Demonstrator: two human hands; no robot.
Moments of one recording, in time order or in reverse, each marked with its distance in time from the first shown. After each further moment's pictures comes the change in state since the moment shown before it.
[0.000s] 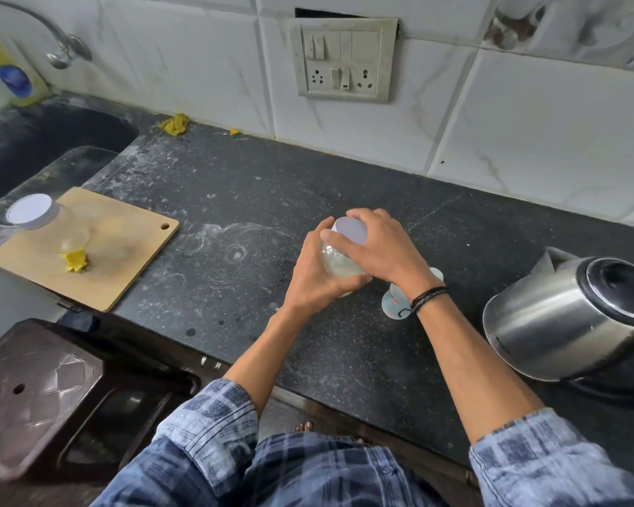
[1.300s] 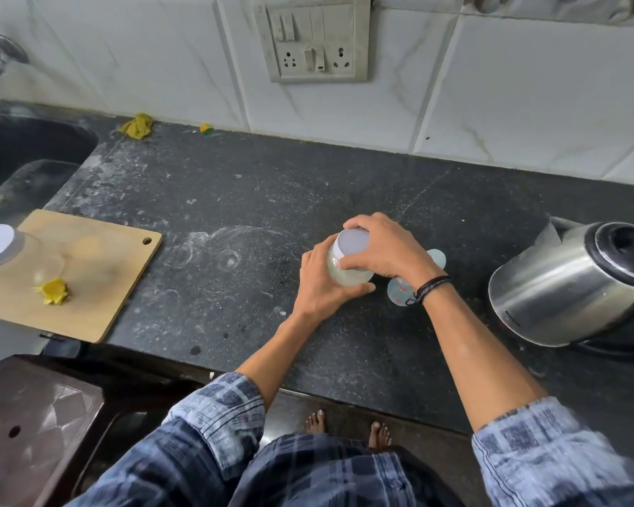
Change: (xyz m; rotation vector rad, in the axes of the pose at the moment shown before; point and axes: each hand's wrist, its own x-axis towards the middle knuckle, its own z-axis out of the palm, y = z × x) left_hand 0.013 -0.049 0.011 0.120 -0.138 0.003; right_hand 0.006 0.009 0.012 -0.040 -0.081 0.152
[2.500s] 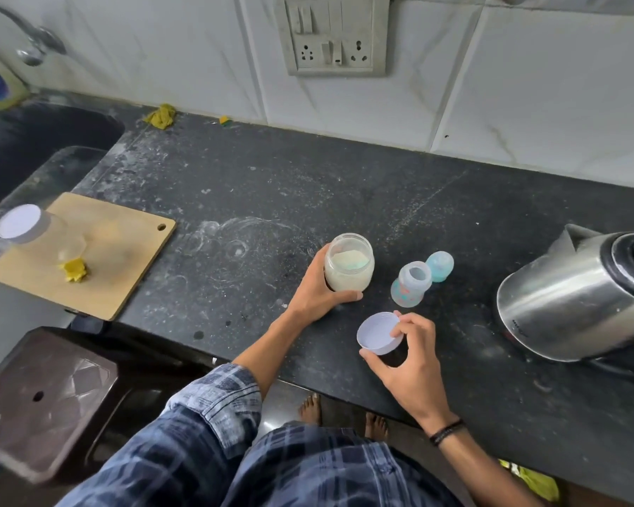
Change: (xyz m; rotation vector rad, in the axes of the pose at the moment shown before) left_hand -0.005 -0.028 0.005 -0.109 -0.102 -0.116; right_hand -0.123 0.113 0.128 0.341 0.495 -0.272
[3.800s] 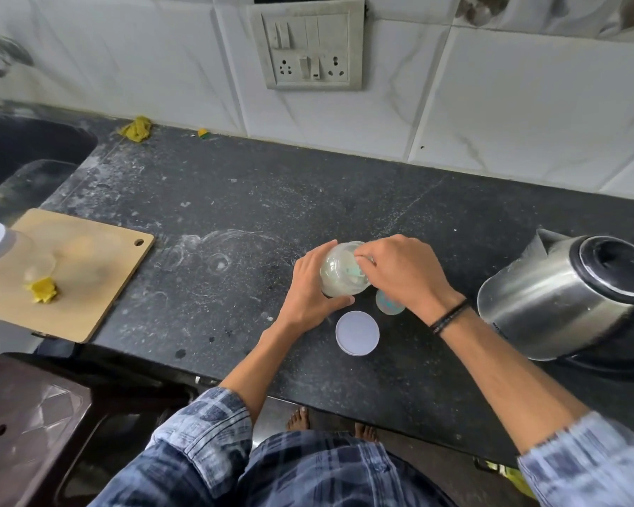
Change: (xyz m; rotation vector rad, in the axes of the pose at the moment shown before) left_hand 0.000 0.020 0.000 0.200 0.082 0.283; right_hand 0.163 -0.090 -0.047 -0.664 -0.359 -0.091
